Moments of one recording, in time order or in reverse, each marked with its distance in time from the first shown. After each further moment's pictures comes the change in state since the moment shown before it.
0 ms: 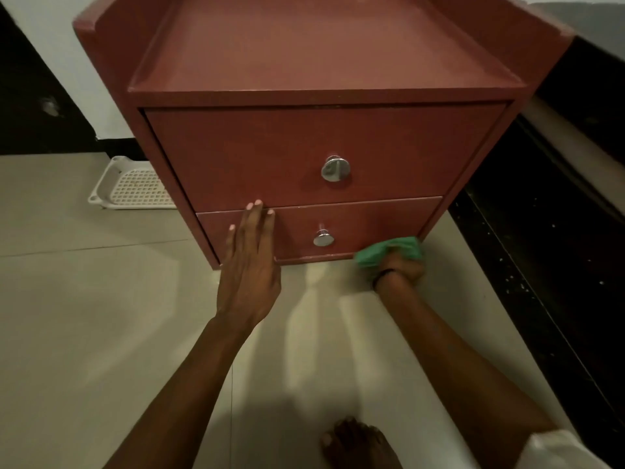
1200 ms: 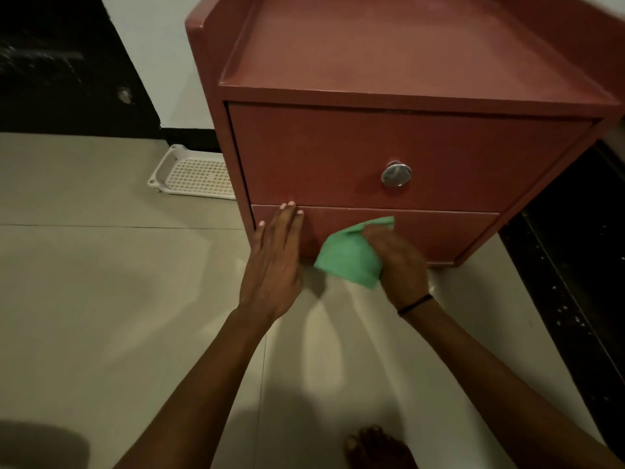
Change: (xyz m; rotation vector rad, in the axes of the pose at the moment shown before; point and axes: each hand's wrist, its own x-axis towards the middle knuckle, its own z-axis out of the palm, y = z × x) left_hand -0.009 -0.029 -0.014 0.019 -0.010 -0.008; right_hand -0.064 -0.024 -0.013 -0.407 -0.495 -1.650
